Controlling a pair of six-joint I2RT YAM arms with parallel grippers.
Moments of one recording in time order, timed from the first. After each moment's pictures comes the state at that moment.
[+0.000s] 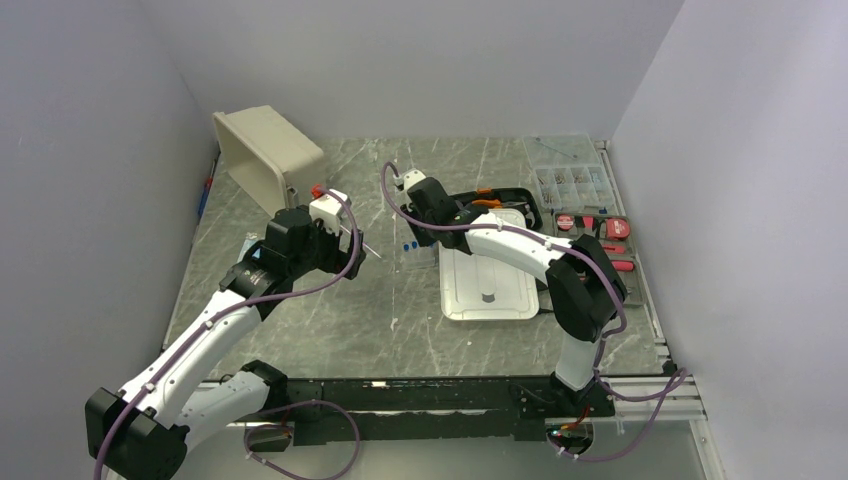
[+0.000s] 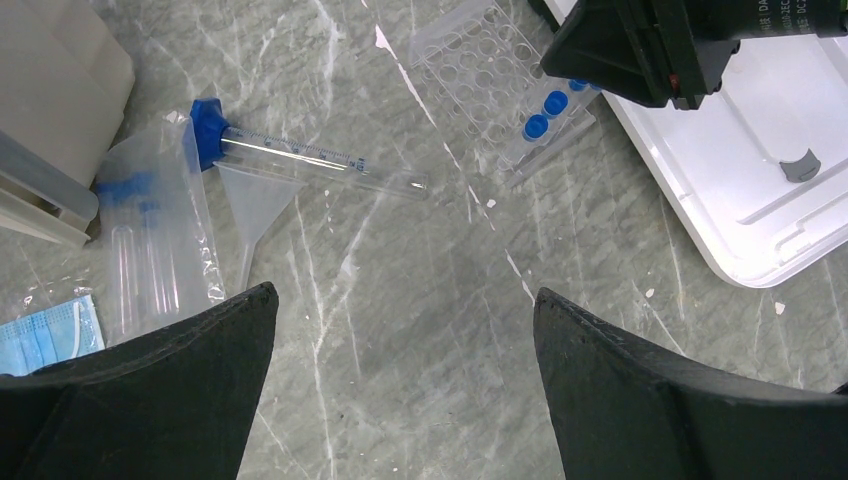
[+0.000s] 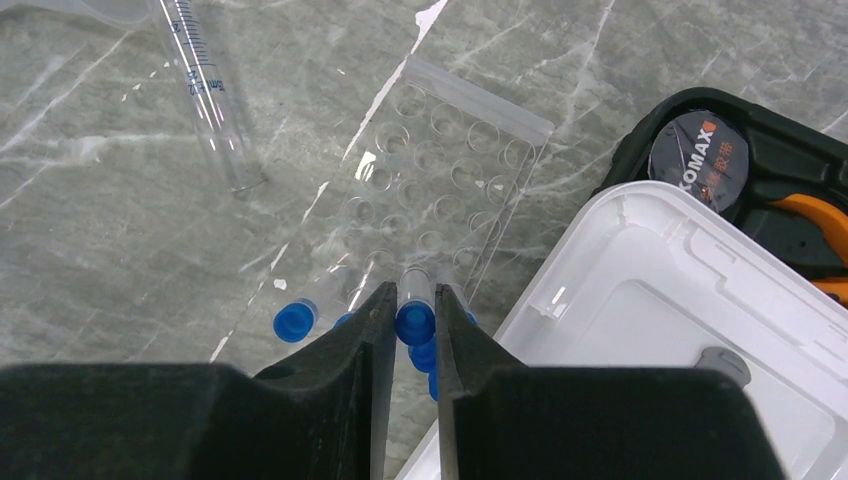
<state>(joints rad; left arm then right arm) -0.47 0.95 0.81 -0.37 0.05 -0.05 0.75 1.81 1.33 -0.29 0.15 0.09</state>
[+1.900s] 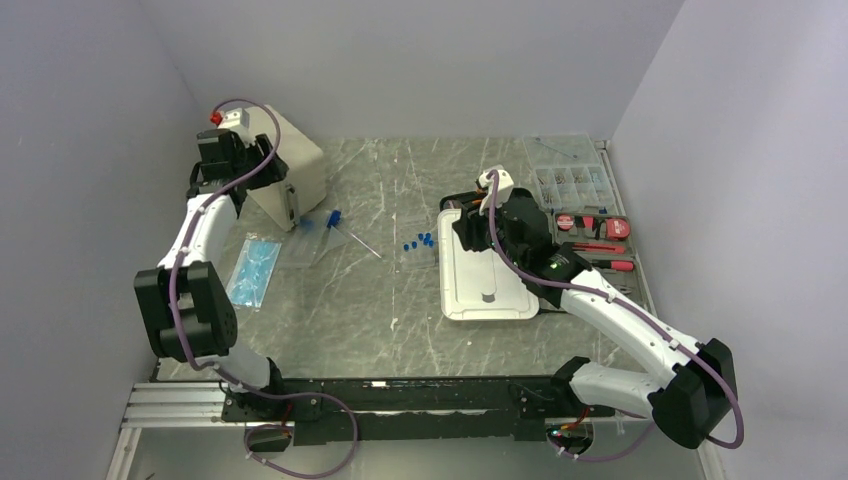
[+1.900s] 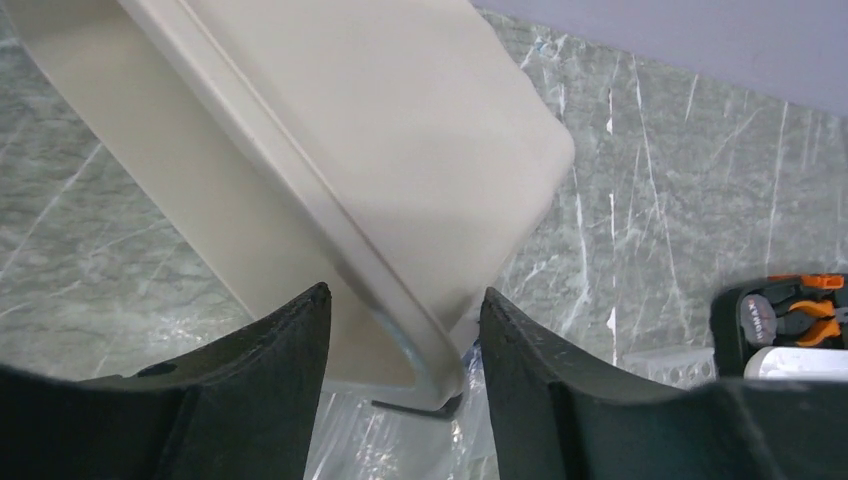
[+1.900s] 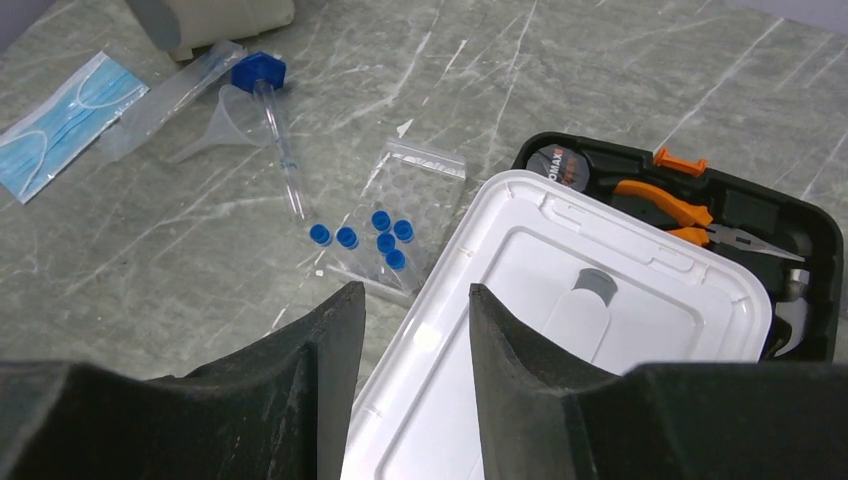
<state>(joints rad) 0.16 1.56 1.24 -0.17 0.24 -0.22 0.64 1.11 0.87 -0.08 0.07 0.14</state>
